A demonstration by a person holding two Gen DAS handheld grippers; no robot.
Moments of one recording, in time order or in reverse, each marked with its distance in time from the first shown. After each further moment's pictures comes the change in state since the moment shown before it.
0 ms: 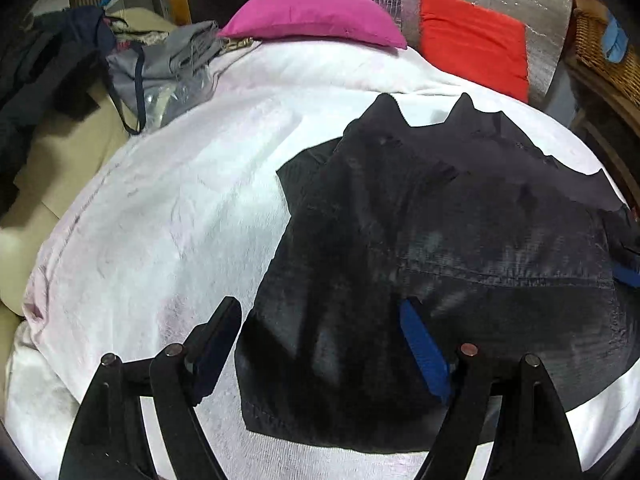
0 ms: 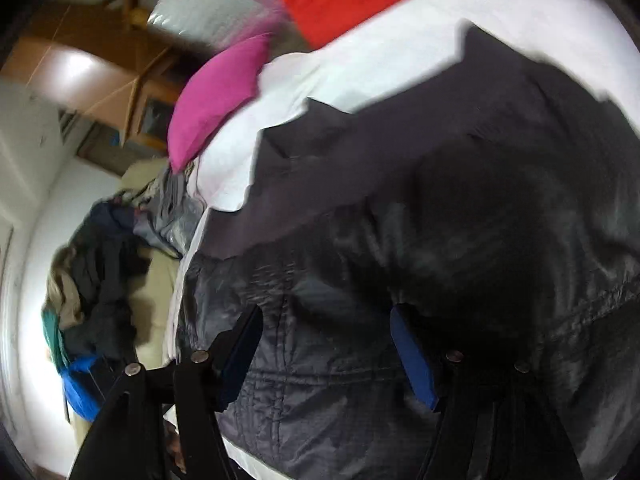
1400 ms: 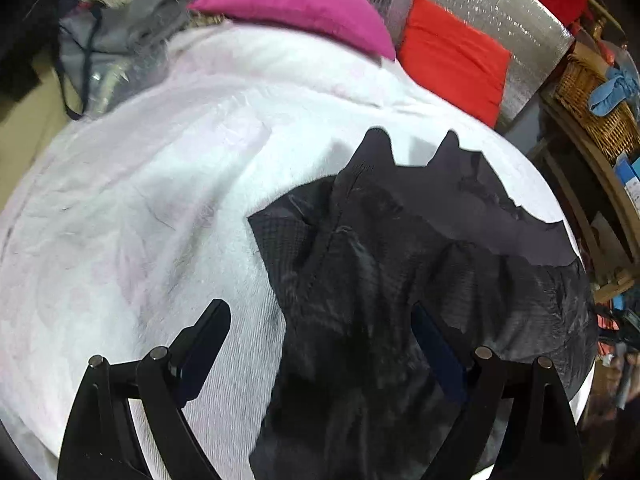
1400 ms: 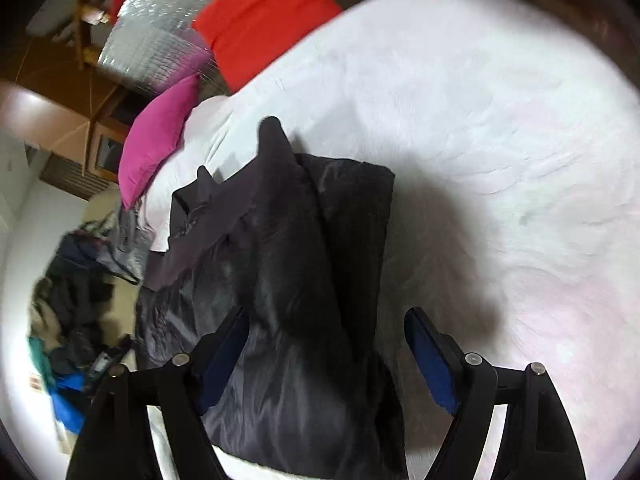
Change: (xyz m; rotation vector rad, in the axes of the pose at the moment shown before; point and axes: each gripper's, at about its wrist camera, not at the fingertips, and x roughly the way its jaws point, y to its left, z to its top) left arm 0.040 0.045 0.066 -0.063 0.089 -0.294; right arm -0.113 -0.133 0.065 0.053 0.023 -0.146
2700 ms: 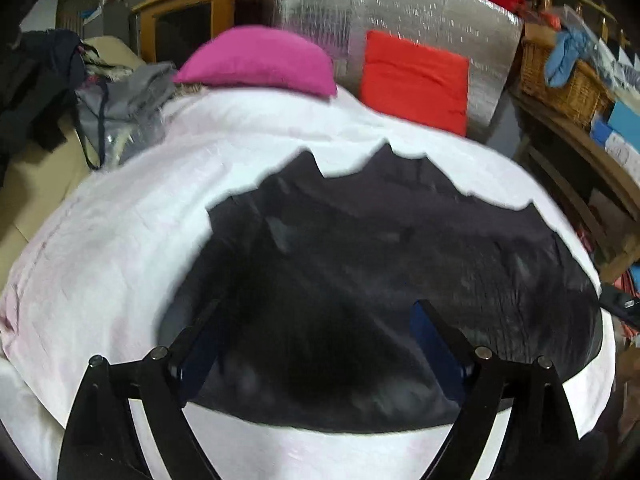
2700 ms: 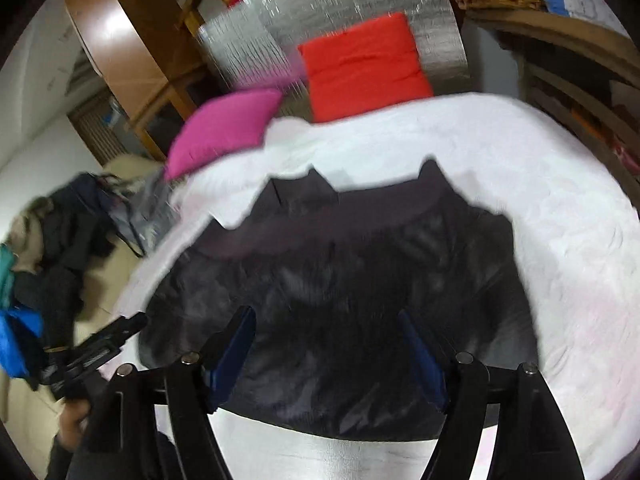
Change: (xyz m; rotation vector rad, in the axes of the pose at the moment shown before) left arm -0.049 -0.108 -0.074 0.107 -0.191 0.112; right arm -0.023 0.168 -0.130 -0.322 -0.264 -0.160
